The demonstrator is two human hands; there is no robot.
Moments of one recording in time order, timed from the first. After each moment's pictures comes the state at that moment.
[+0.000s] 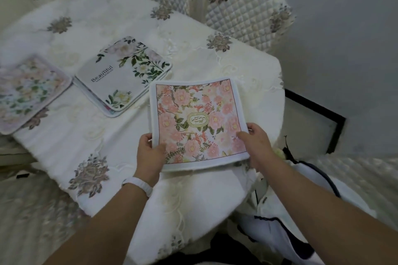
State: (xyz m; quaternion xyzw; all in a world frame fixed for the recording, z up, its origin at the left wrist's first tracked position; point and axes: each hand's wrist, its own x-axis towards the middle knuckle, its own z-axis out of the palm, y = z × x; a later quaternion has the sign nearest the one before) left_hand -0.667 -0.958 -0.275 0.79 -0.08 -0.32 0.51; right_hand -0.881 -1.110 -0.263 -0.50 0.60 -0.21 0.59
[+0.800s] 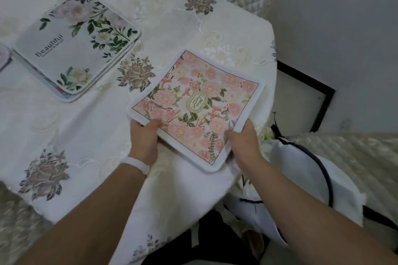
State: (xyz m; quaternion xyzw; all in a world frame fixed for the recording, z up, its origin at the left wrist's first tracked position) left_hand -0.687 -1.020 -0.335 0.70 0.02 -0.40 0.59; right_hand -0.901 -1.104 -0.326 -0.41 0.65 -0.24 0.60
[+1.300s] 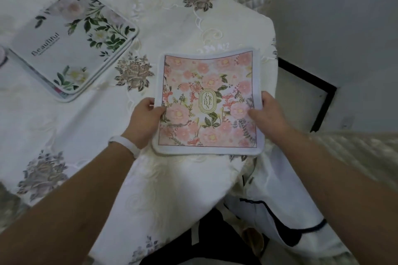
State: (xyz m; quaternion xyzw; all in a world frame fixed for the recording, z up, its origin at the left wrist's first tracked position) left_hand -0.663 -1.053 -0.314 0.79 -0.17 -0.42 0.40; right_hand -0.937 -1.190 -0.306 -0.64 0.59 -0.13 0.48
